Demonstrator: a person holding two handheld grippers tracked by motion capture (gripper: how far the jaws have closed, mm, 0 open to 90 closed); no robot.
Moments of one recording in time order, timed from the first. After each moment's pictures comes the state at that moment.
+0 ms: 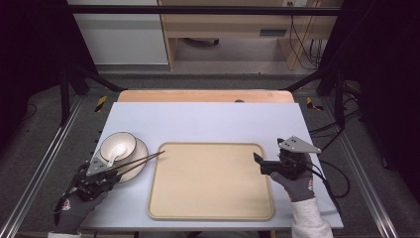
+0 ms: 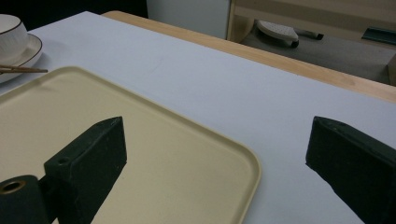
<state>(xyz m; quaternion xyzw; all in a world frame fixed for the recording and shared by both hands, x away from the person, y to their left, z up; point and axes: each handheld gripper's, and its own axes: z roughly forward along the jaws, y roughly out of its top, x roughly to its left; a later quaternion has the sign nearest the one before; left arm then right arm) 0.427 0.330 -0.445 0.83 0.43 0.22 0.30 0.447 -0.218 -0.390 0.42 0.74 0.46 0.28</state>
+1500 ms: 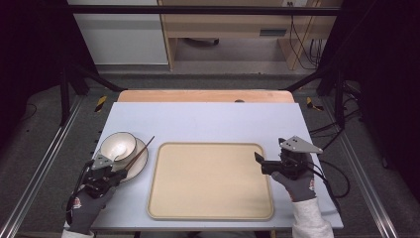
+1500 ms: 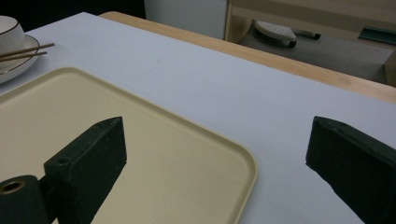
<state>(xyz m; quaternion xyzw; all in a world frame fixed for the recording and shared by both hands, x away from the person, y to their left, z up) 0.431 0.310 -0.438 0.79 0.48 0.20 0.33 0.446 -0.220 -0.389 0.42 0.73 0.46 0.28</state>
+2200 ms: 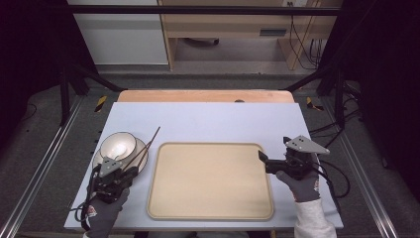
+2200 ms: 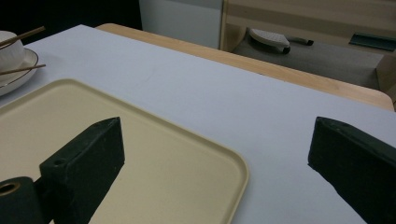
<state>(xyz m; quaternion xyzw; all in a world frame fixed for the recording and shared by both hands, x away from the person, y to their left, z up) 0.406 0.258 -0.421 0.74 0.51 0.24 0.38 0.442 -0.228 -0.382 0.43 0.72 0.47 0.29</state>
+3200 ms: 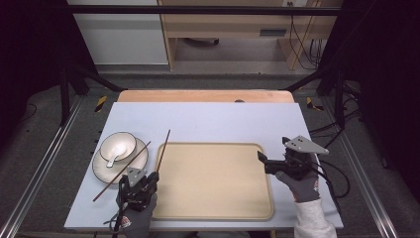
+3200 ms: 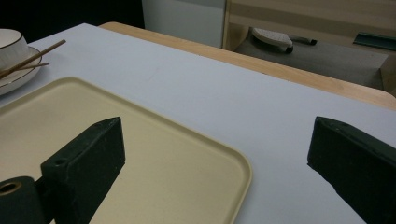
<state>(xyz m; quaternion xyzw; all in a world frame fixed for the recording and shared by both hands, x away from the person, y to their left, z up) 0.392 0.196 -0.451 0.68 0.57 0.26 0.39 0.442 -0.227 -0.383 0.42 0.72 0.47 0.28</state>
